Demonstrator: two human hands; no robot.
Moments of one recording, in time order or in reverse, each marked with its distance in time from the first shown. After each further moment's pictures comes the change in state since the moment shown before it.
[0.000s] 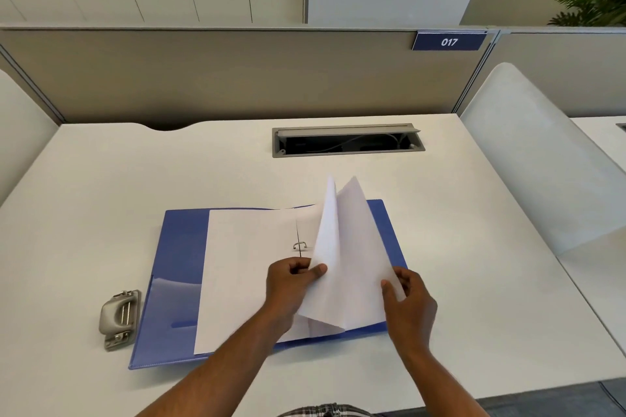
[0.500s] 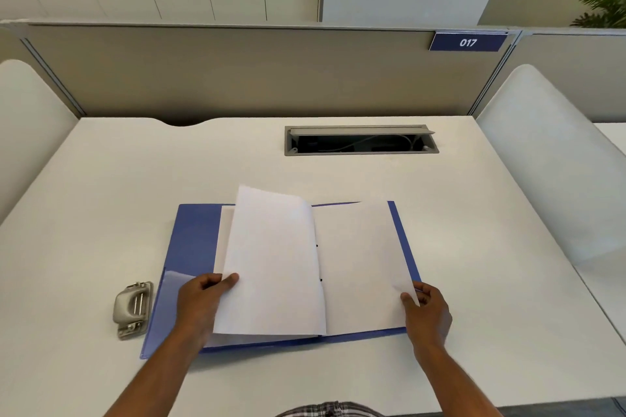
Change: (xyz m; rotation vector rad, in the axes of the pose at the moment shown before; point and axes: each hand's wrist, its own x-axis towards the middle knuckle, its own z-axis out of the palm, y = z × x) left_hand 0.008 -0.029 -0.150 0.016 0.327 -0.039; right_hand 0.023 0.041 0.004 -0.056 0.007 0.292
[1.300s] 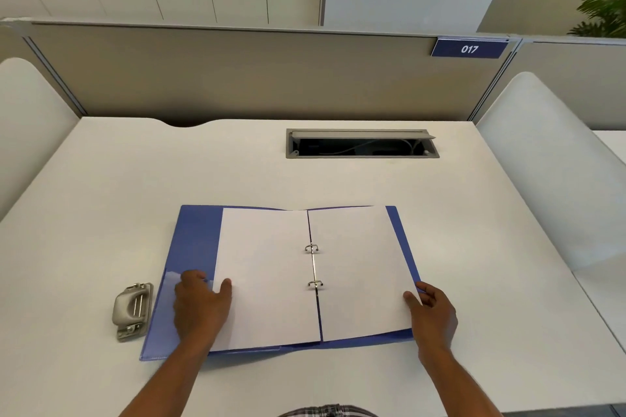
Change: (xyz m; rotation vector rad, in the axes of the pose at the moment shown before) left_hand 0.004 -0.006 0.009 0.557 0.335 0.178; right_hand 0.000 -0.011 -0.008 0.074 0.002 0.023
